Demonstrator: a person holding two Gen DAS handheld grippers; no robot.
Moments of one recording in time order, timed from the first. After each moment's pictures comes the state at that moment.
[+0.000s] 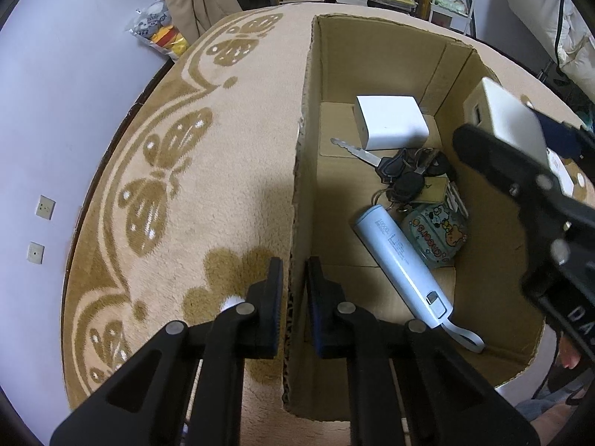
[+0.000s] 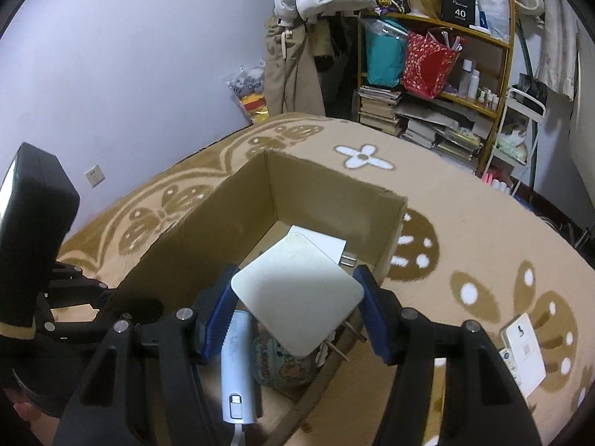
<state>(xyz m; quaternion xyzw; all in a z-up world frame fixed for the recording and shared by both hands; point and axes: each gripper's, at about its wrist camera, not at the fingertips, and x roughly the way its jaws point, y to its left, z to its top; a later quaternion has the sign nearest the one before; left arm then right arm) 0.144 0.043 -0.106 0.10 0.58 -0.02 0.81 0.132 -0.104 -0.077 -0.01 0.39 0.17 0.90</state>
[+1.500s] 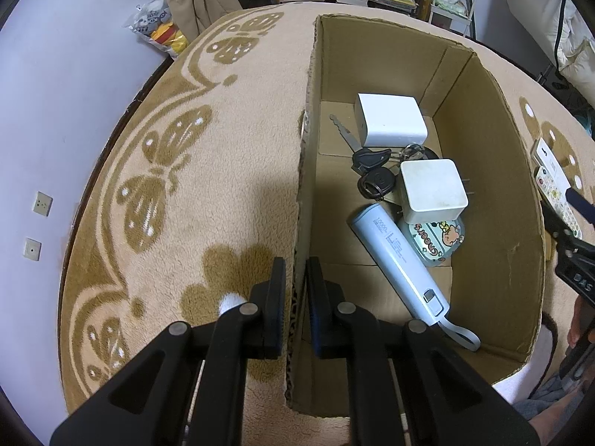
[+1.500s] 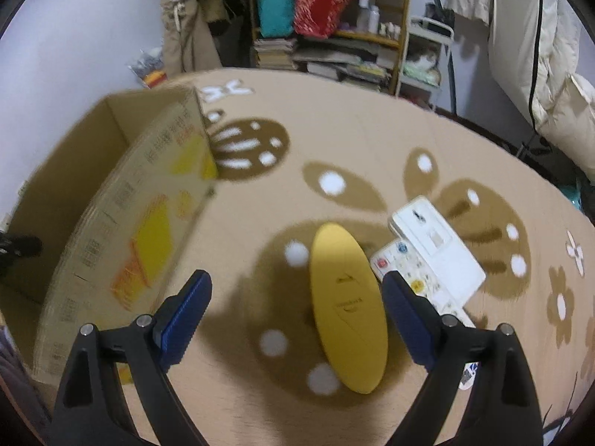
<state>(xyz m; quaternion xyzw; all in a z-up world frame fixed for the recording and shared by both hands) 0.143 0.046 -0.105 0.09 0.58 -0.03 0.81 0.100 -0.229 -0.132 0.02 0.47 0.00 0.88</state>
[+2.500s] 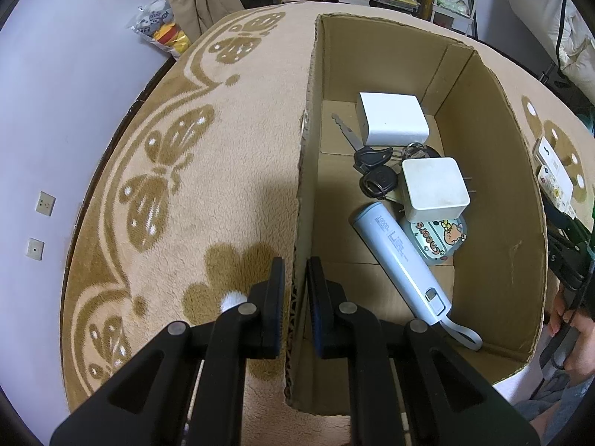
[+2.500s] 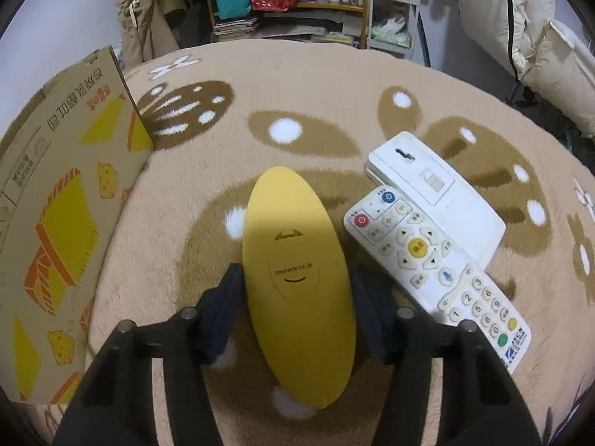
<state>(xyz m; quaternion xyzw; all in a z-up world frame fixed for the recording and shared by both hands) 0.142 0.045 -0.106 0.10 0.58 -0.02 0.81 0.107 -0.248 -0.185 0.06 0.49 -0.05 0.87</state>
